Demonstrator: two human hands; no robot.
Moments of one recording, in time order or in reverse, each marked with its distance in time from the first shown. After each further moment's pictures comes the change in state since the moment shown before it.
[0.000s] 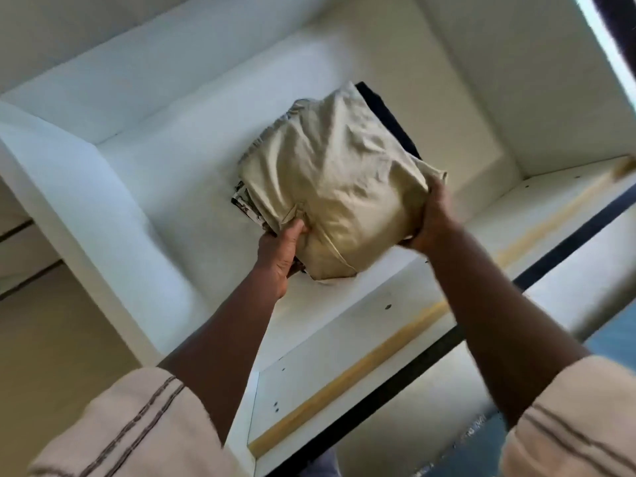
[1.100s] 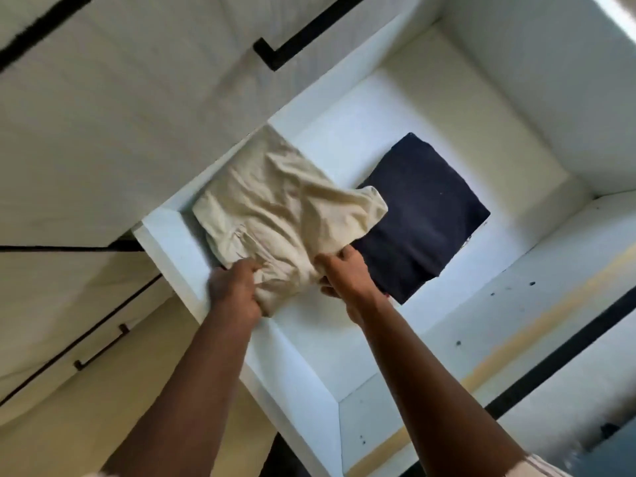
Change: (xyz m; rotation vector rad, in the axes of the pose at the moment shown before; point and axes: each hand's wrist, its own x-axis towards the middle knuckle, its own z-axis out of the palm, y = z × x) left_hand -0.028 0.122 -0.129 -0.016 0.414 0.066; right_hand -0.102 0.064 0.171 -0.269 -0.316 -0.094
